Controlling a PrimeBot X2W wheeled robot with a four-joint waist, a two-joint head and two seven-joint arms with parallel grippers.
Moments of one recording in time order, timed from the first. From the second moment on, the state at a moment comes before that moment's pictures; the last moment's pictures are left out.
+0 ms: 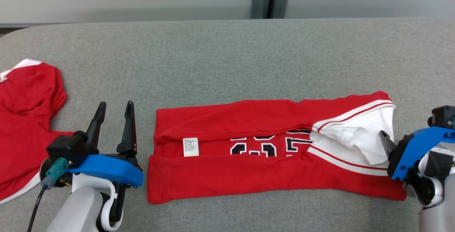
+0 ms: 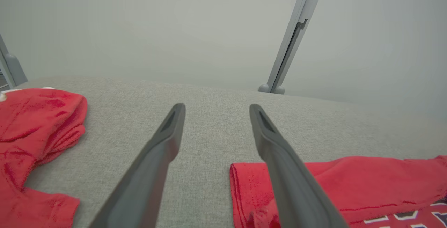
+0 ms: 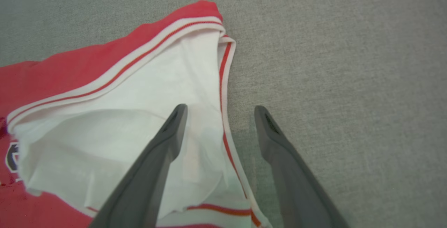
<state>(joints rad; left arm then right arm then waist) -0.31 0.34 -0.40 0.32 -0.63 0.05 -0.26 -0.34 -0.06 -0.34 0.27 0.13 0.13 0.63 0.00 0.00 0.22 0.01</state>
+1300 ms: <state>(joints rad) -0.21 0.32 -0.39 0.35 -0.60 0.05 -0.26 -0.27 -0.22 -0.41 0.11 0.05 0.13 0.70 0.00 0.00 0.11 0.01</state>
